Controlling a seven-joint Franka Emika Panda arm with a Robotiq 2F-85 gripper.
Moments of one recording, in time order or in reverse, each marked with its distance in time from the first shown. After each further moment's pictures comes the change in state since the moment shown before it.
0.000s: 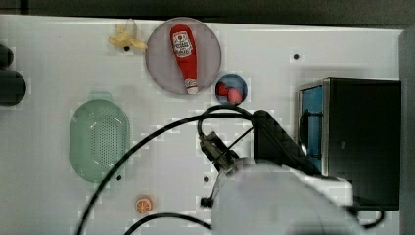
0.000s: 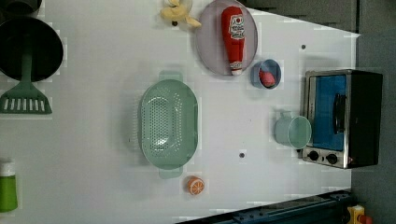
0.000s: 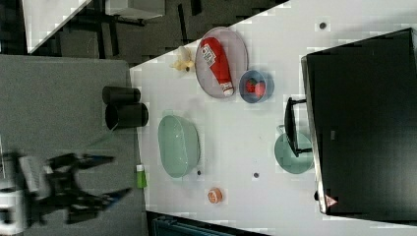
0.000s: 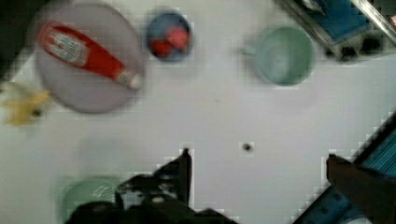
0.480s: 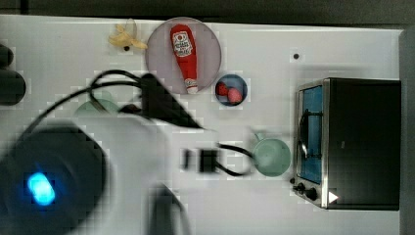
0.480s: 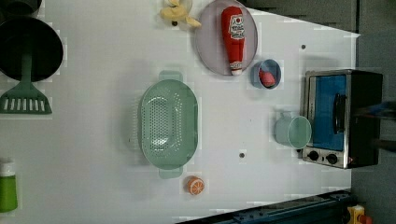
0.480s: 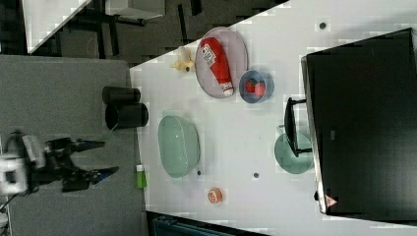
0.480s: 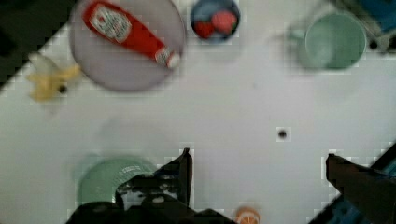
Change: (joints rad) arm 0.024 0.161 0.226 0.021 0.004 0.056 0.204
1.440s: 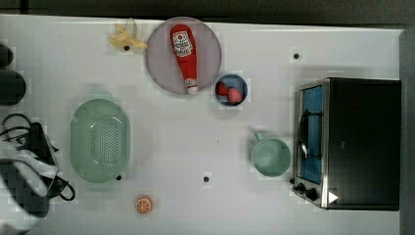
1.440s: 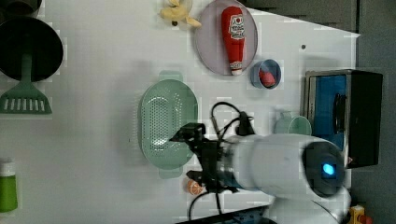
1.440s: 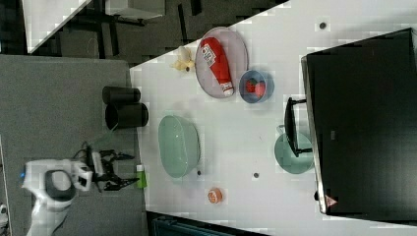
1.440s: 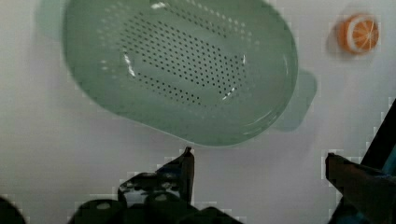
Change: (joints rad) arm 0.103 0.433 0.451 -0.160 0.005 0.494 0.918
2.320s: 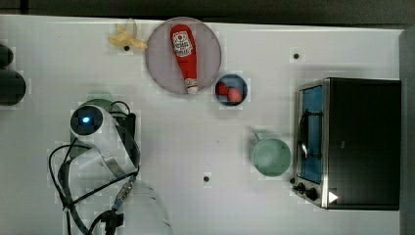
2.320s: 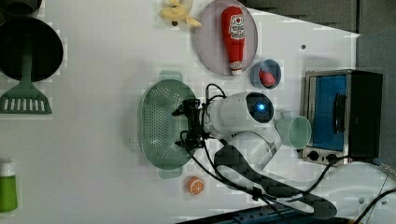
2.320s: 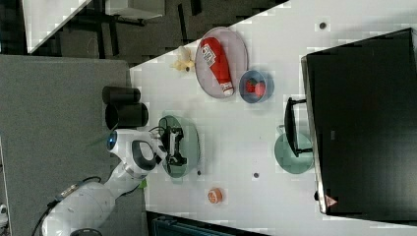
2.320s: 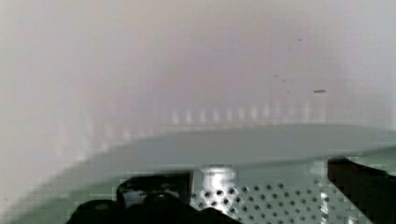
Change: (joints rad) arm -0.015 0.405 -0.229 -0.090 -0.154 0.417 0.258
